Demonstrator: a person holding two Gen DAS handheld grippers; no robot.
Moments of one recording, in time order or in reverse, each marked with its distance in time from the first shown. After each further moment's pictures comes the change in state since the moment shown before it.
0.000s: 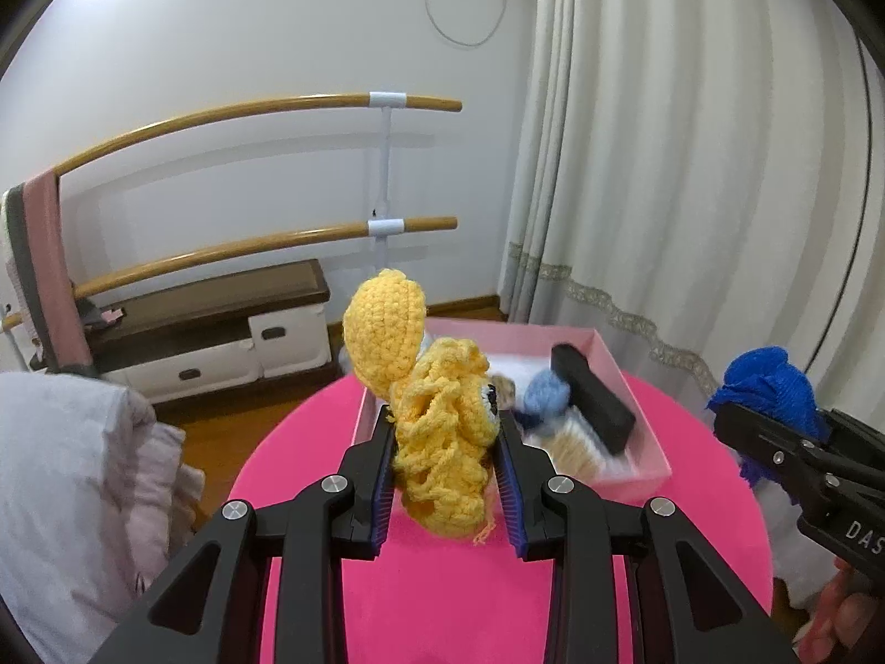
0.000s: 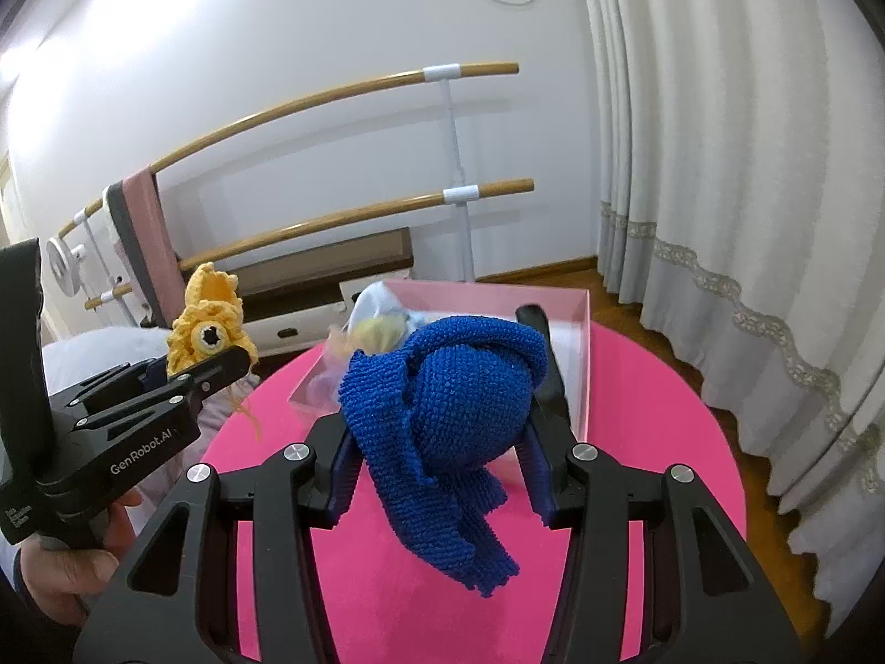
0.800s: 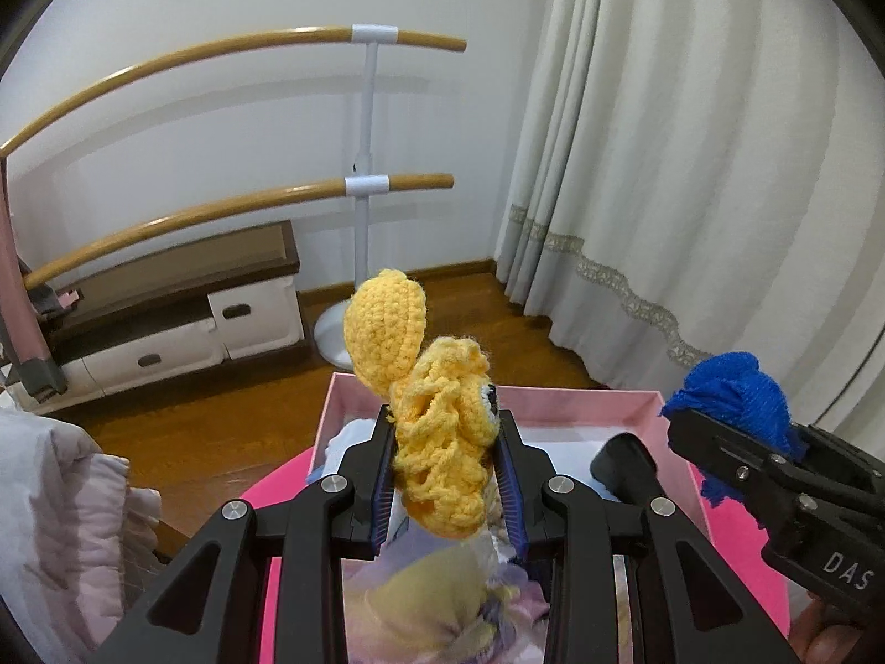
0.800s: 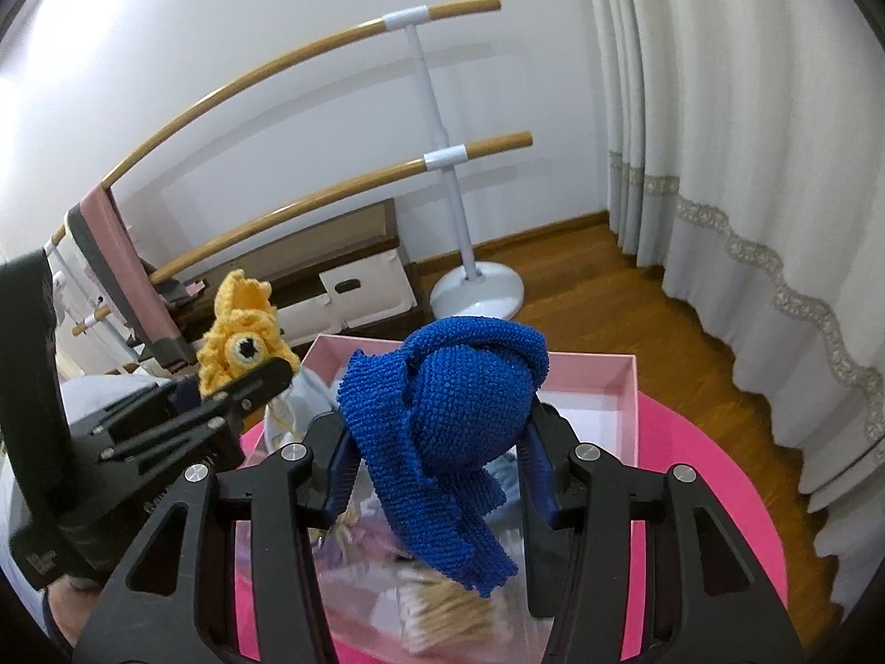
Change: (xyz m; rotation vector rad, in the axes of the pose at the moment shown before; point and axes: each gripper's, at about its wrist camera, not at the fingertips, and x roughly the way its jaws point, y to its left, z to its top) left arm 0.268 0.021 0.133 -0.030 0.162 -0.025; right arm 0.178 -0.058 0.093 0.095 0.145 0.032
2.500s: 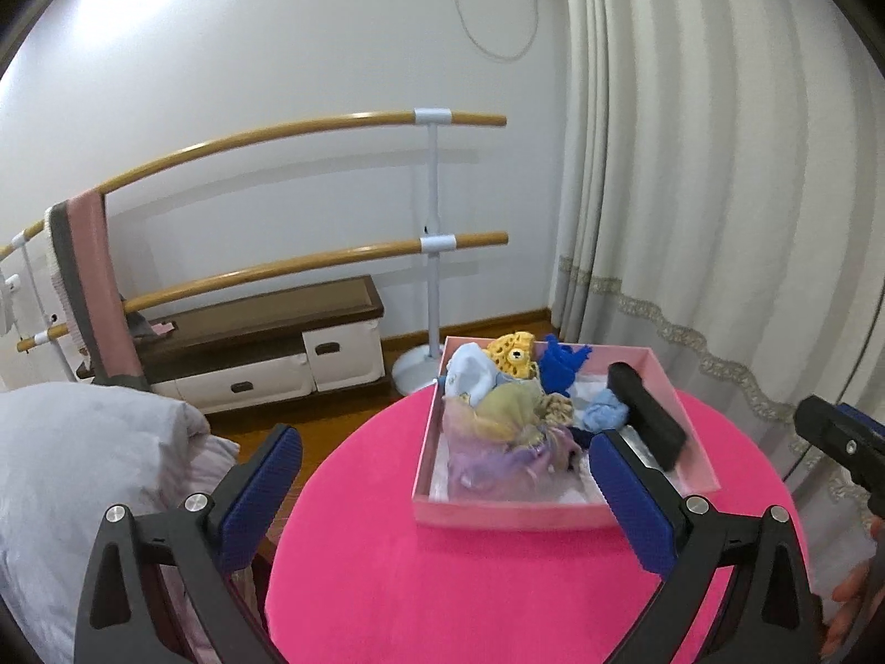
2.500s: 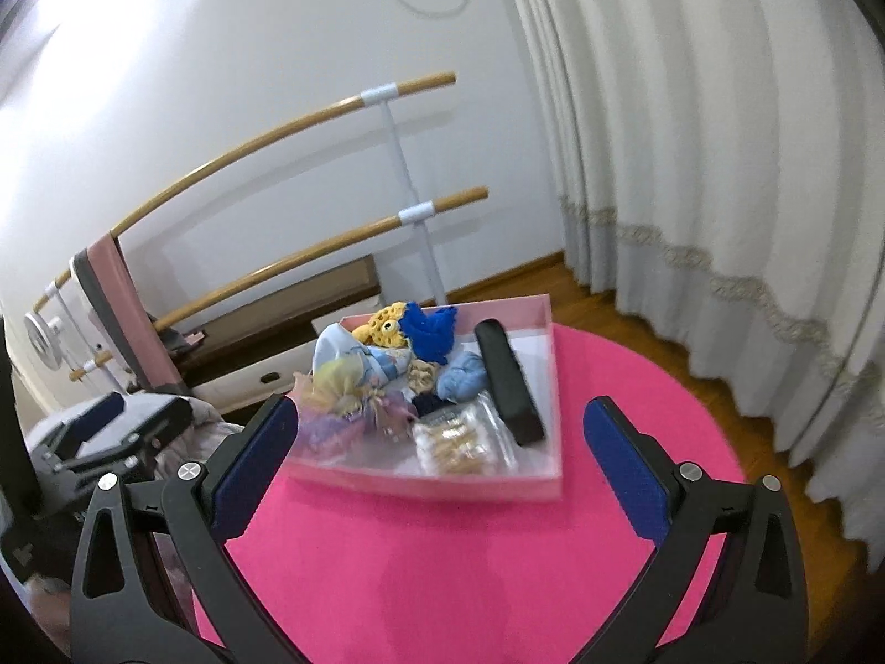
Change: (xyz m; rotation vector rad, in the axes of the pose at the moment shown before) left arm -0.177 -0.023 -0.159 0.024 -0.215 0.161; right arm -0.178 0.020 -0.117 0.061 -0.209 -0.090
